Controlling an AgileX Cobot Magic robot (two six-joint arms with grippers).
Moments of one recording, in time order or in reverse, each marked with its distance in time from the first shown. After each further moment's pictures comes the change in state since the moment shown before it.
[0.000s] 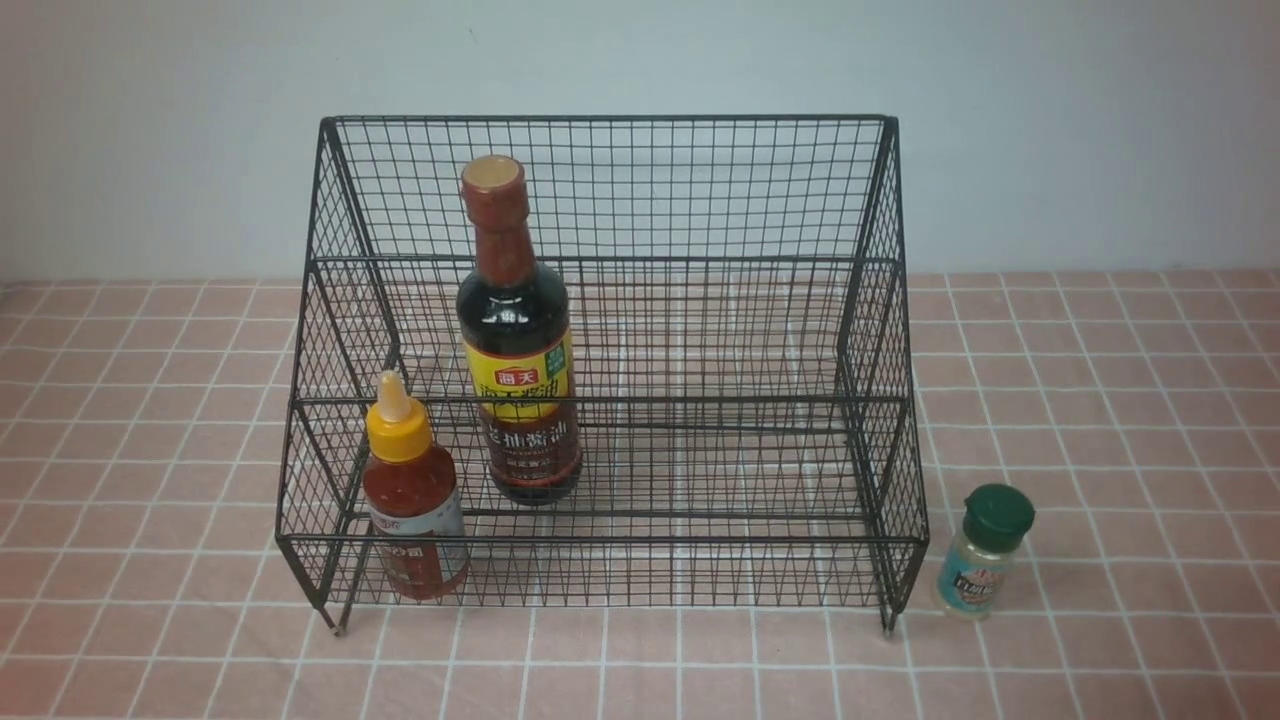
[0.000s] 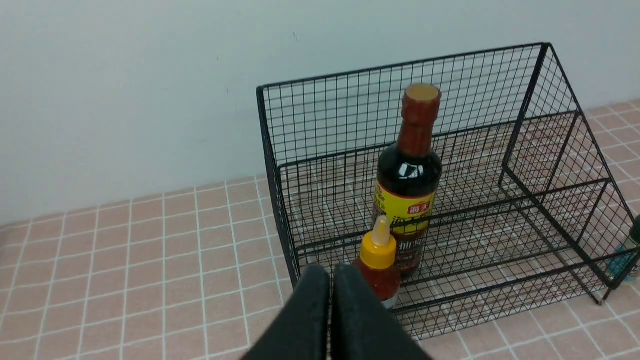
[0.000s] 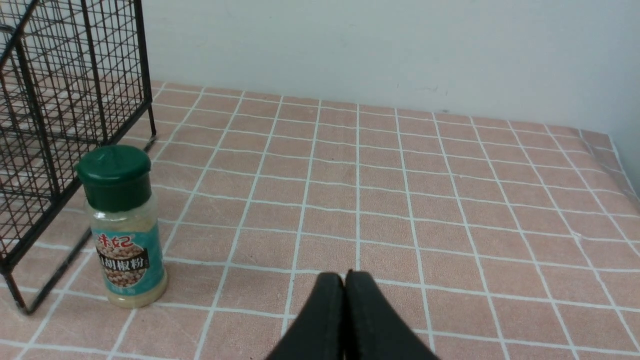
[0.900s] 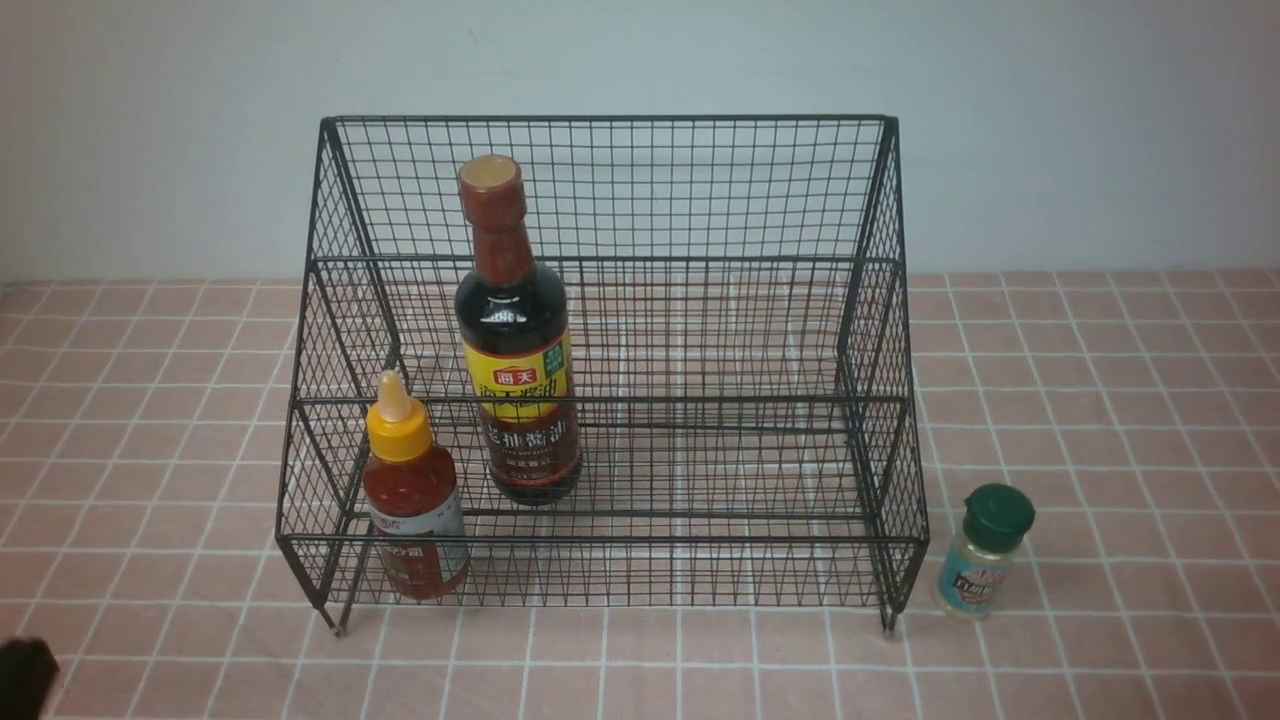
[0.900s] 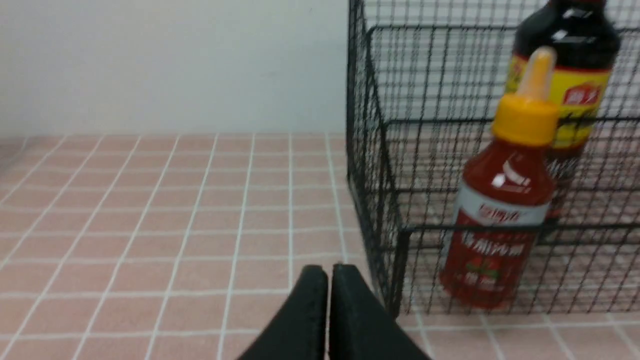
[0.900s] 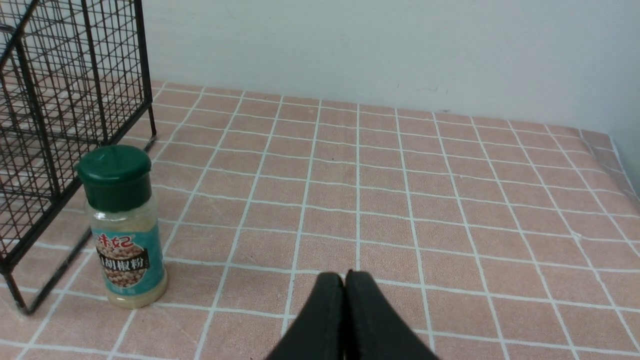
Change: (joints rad) right arm 0.000 0.000 0.000 0.000 -0.001 0.000; left arm 0.319 -0.458 1.056 -0.114 -0.754 0.026
